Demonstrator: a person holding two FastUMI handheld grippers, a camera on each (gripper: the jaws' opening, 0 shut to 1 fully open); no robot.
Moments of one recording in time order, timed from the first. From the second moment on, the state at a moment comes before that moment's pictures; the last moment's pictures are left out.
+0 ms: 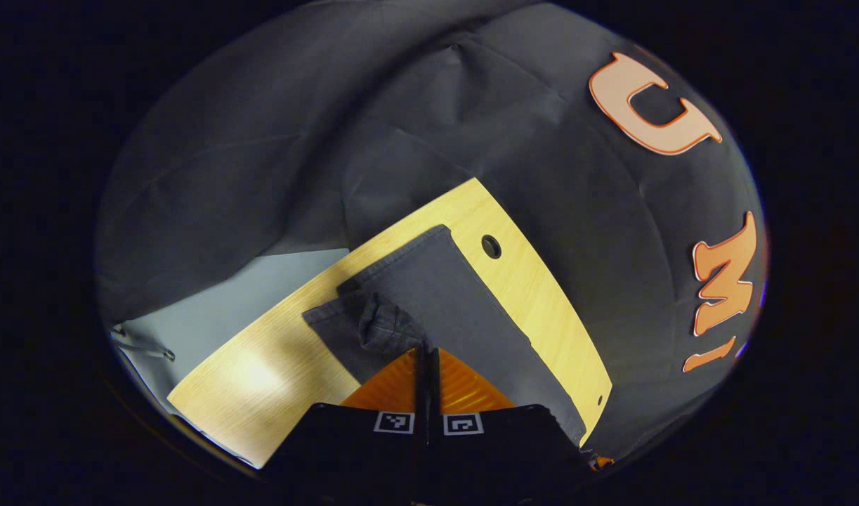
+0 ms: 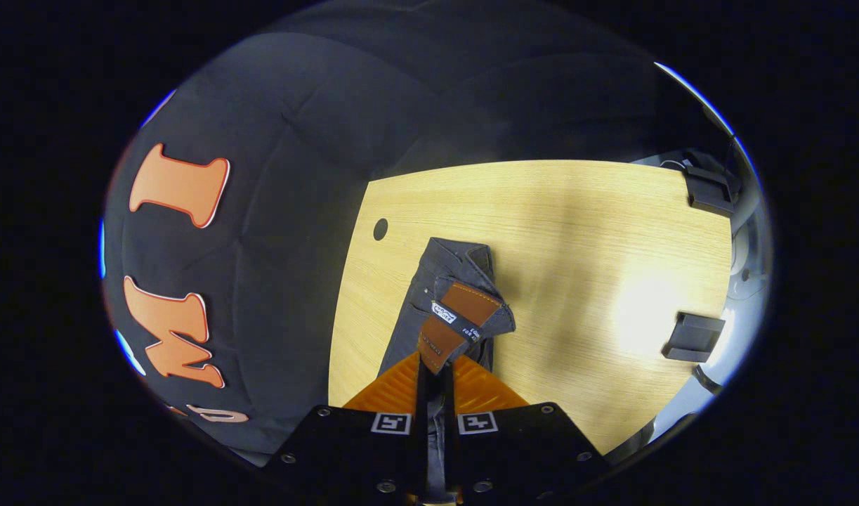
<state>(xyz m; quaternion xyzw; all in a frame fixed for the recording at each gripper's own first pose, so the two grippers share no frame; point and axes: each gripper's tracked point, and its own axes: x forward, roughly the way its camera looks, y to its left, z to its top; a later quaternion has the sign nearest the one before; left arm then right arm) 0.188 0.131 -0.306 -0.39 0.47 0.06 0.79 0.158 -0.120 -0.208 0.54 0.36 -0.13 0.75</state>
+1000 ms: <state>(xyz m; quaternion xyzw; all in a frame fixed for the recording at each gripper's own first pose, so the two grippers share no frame) 0.261 0.092 -0.409 -0.26 0.62 0.12 0.73 0.251 -0.110 -0.251 0.51 0.43 -0.12 0.73</state>
